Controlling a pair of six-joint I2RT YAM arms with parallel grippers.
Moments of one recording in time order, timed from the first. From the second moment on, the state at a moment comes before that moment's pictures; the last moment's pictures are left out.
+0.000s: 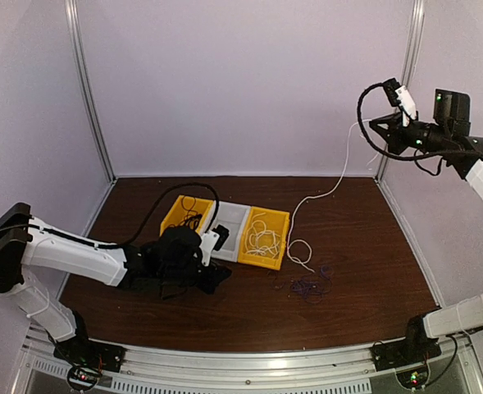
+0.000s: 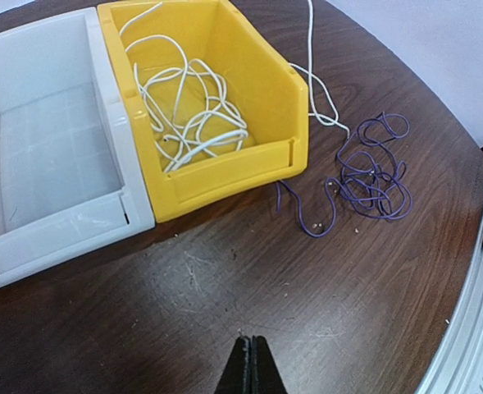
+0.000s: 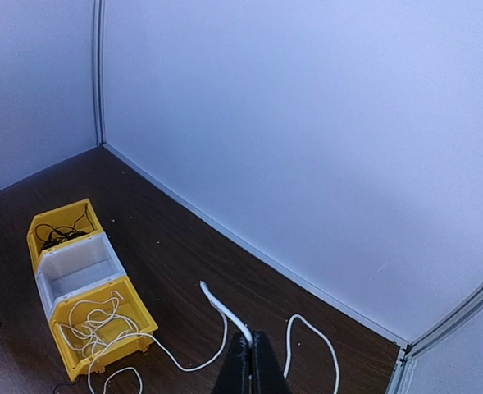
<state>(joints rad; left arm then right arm) -1.04 1.52 0.72 0.18 -0.05 -0.41 0.10 1.22 1.46 -0.47 -0.46 -0.31</state>
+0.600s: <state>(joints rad) -1.04 1.49 0.73 0.12 -0.15 -0.41 0.11 1.33 1.82 -0.43 -0.62 -0.19</state>
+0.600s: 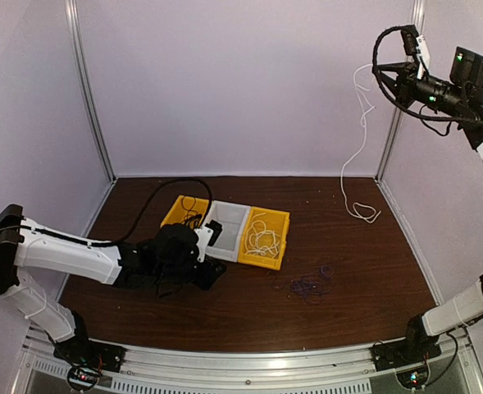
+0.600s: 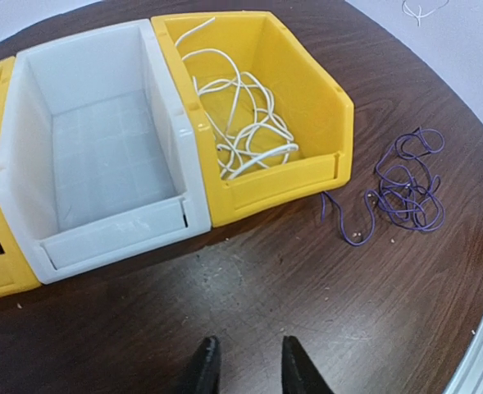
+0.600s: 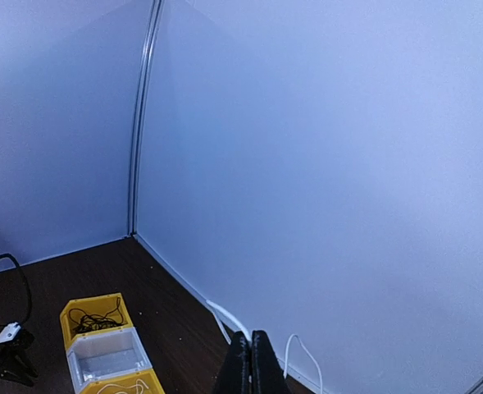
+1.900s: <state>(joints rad) -0.52 1.31 0.92 -0.23 -0.21 -0.11 0.41 1.63 2.23 -0.41 -0.63 -0.18</state>
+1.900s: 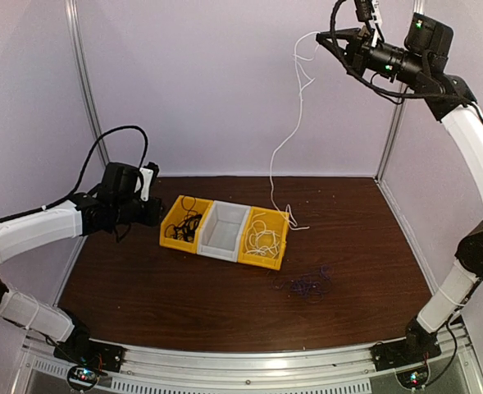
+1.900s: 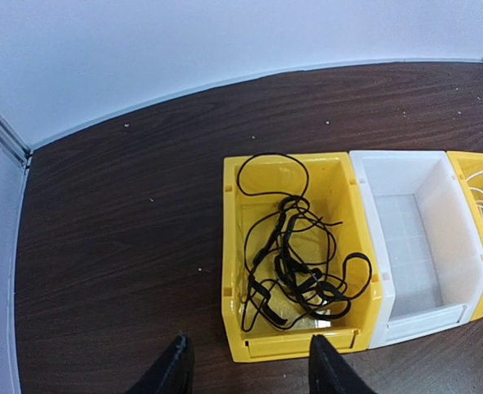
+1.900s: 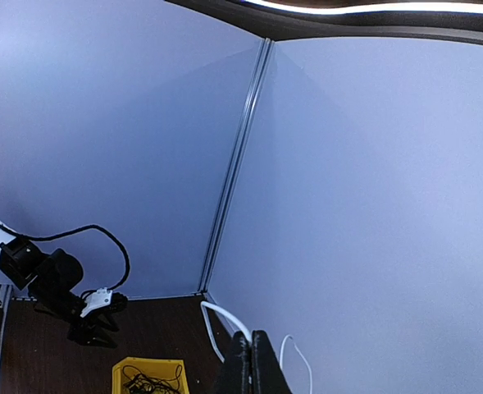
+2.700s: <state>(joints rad) -0.52 1.31 0.92 -0.23 -0.21 -0.11 0.46 1.68 2.27 -0.37 -0.70 -0.15</state>
